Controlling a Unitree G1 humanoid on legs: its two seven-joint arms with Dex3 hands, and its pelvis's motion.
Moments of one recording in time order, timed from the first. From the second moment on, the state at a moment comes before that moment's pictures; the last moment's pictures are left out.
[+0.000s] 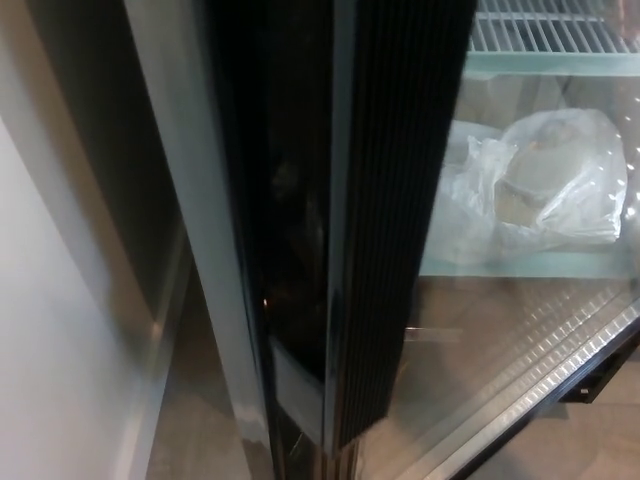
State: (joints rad) left_arm -0.17 0.53 -0.17 1.25 0.29 -0.24 -0.07; right_arm -0.03 -0.39 0.09 1.05 -0.27 -0.30 -0.12
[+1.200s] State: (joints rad) left_arm -0.16 0.52 -0.17 1.25 0.29 -0.24 -0.07; right_arm 0.09 -0.33 -0.17 -0.26 -0.27 -0.27 -0.12
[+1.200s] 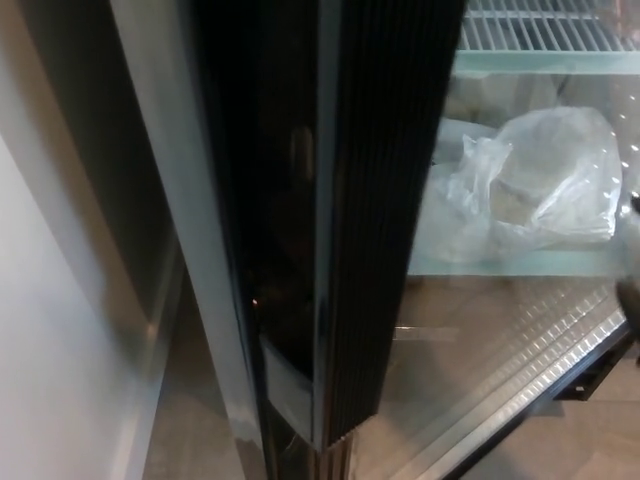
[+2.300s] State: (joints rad) left_arm -0.16 0.52 -0.18 1.25 0.29 -0.24 -0.07; right_arm -0.70 -0.33 0.13 -0.18 -0.56 -0.21 -0.16
